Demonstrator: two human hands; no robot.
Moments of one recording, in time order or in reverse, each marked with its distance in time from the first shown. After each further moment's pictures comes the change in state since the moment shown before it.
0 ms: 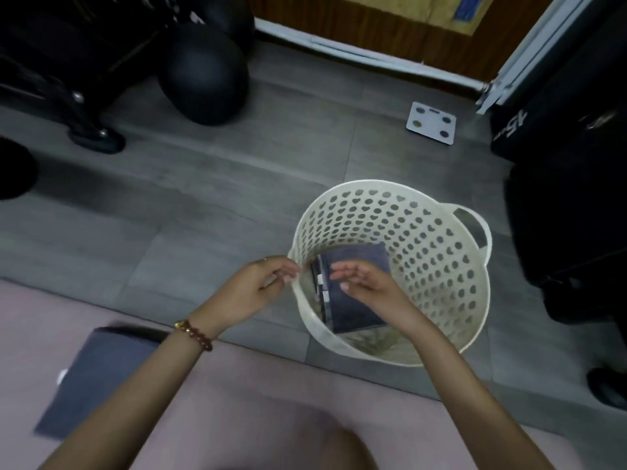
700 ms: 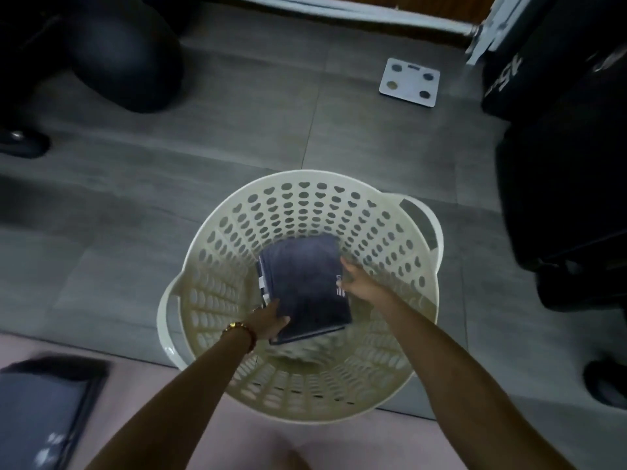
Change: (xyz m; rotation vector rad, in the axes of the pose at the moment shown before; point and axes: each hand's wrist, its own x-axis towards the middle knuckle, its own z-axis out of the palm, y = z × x) left_hand 0.147 -0.110 0.214 0.205 -0.333 -0.705; right_hand 0.110 0.208 -0.180 -0.360 -0.050 0.387
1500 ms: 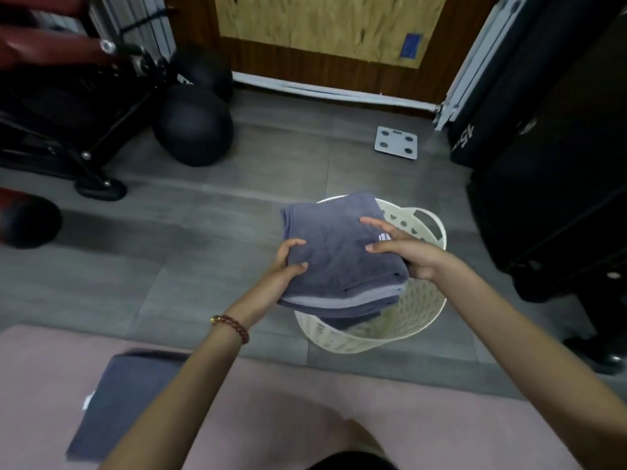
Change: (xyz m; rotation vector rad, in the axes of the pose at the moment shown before) left_hand -0.291 -0.002 -0.138 -0.656 0.201 0.629; right_hand -0.257 -0.232 0.024 0.555 0.017 -0.158
